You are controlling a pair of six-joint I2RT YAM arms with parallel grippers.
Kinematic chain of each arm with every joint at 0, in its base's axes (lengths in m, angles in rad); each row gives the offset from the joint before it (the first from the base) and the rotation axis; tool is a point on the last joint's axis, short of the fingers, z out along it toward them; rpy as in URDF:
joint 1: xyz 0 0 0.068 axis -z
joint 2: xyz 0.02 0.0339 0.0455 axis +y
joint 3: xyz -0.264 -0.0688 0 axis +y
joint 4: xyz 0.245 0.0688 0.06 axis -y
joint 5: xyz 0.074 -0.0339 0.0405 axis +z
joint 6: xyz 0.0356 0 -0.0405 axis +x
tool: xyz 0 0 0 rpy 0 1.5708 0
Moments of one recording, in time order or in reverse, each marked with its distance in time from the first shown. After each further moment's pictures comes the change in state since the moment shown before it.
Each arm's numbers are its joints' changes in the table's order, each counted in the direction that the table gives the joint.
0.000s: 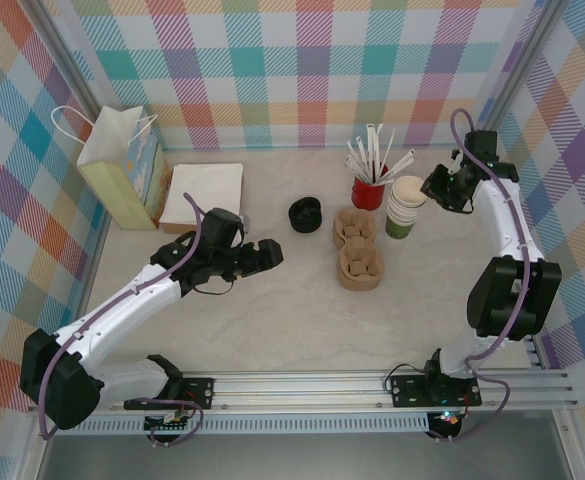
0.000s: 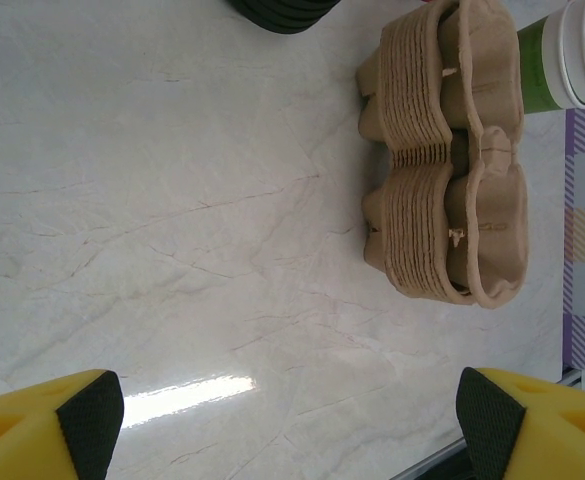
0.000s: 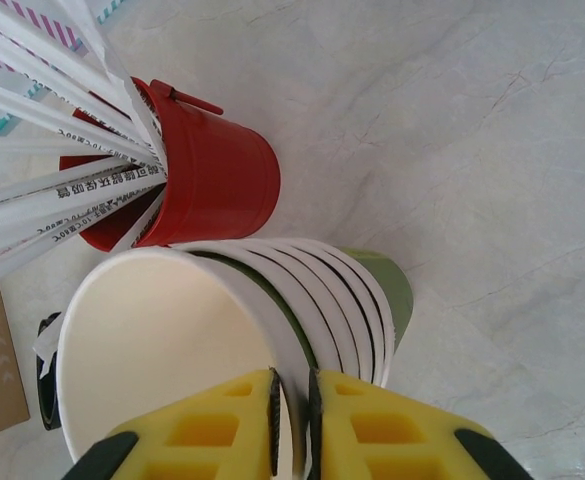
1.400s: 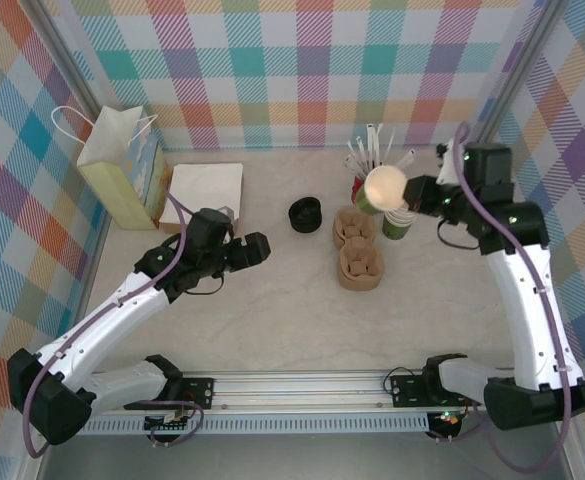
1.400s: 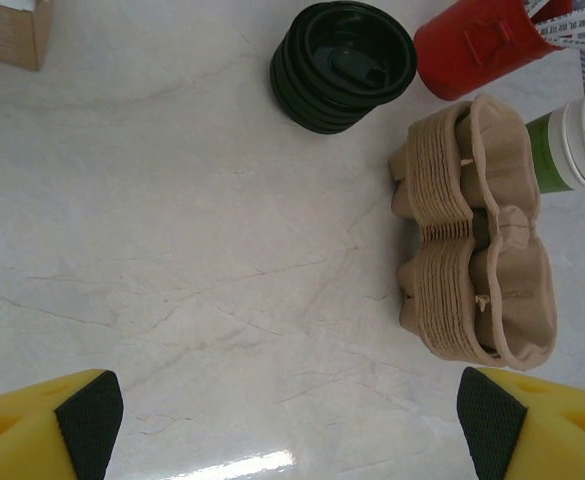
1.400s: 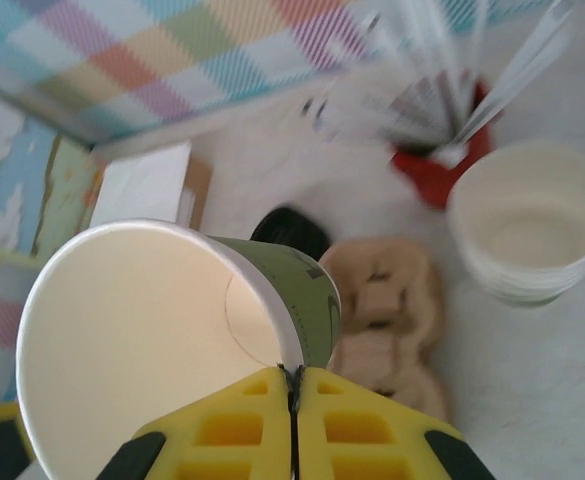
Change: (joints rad) left arm 0.000 -0.097 -0.022 -0.055 0.201 0.027; right arm -0.322 -0.511 0.051 -0.116 0.008 -0.033
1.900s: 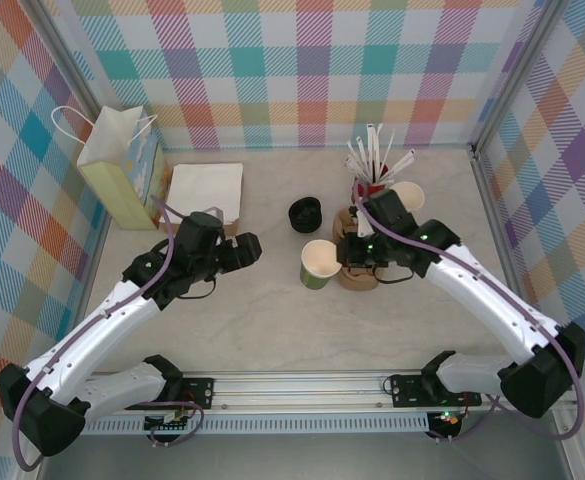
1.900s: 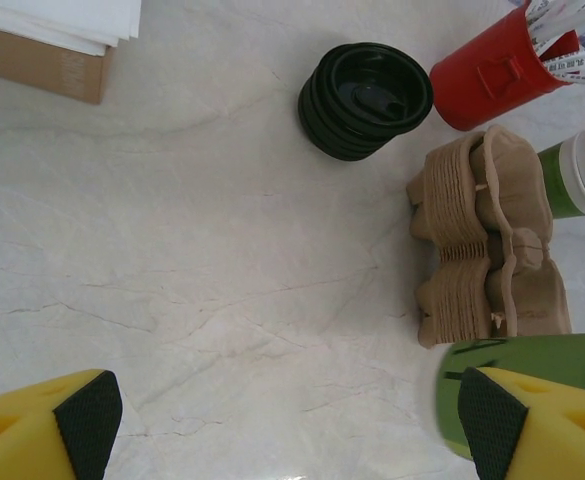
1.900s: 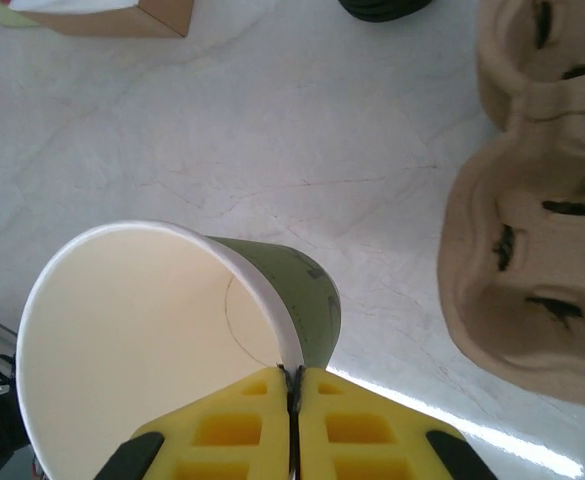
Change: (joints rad) left arm 0.000 -0.068 0.000 -0.050 0.074 0.003; right arm -0.442 0.109 0.296 0.132 -0.103 0.185
